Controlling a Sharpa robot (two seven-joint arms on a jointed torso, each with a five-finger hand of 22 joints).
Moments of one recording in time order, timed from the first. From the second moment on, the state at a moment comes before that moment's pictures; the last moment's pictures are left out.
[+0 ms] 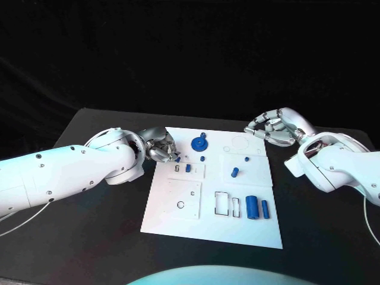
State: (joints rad) left arm 1.23 -0.81 -0.10 1.55 -1.18 -0.21 -0.31; left_hand 1.26 -0.24 0.61 0.26 0.42 0.97 0.05 0.55 0.82 1.32 -0.03 1.05 0.90 1.47 -0.08 1.56 1.31 0.07 1.46 0.02 1.43 1.31; right arm 1.23 -0.94 -0.13 1.56 -0.88 -0.55 0.10; right_hand 1.23 -0.08 0.05 0.29 0.30 0.87 0.14 0.37 0.33 1.30 0.06 1.25 1.21 1.46 -0.01 1.50 1.31 0.02 1.46 0.10 1.43 1.31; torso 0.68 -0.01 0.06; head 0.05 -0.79
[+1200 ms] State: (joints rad) left arm 1.17 -0.79 -0.11 1.50 -1.34 -0.27 -0.30; left_hand 1.26 -0.25 0.61 0.27 0.43 0.97 0.05 0.55 0.82 1.33 -0.03 1.06 0.91 1.47 -0.08 1.56 1.31 0.07 1.46 0.02 1.44 1.31; right arm 1.23 -0.94 -0.13 1.56 -0.87 -0.55 0.10; right_hand 1.23 -0.08 0.05 0.29 0.30 0.87 0.14 0.37 0.33 1.30 0.06 1.25 1.21 1.46 -0.01 1.50 1.31 0.02 1.46 0.10 1.43 1.31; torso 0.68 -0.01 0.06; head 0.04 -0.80
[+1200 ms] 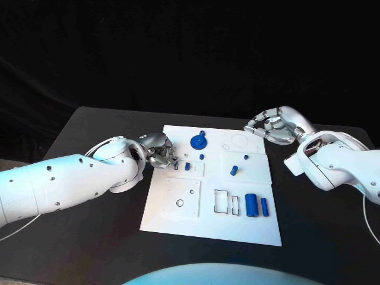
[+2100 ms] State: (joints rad) left arm 1.17 -0.78 -0.11 1.50 -1.35 -0.26 -0.30; left_hand 1.25 -0.26 0.62 0.27 0.43 0.97 0.05 0.55 0.82 1.33 -0.03 1.06 0.91 1.47 -0.08 1.56 1.31 0.07 1.46 0.02 1.44 1.31; right arm 1.23 -0.94 -0.13 1.56 -0.87 -0.55 0.10; right_hand 1.23 -0.08 0.05 0.29 0.30 0.87 0.14 0.37 0.33 1.30 0.06 1.25 1.21 1.46 -0.01 1.50 1.31 0.02 1.46 0.10 1.43 1.31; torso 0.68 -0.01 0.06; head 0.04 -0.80
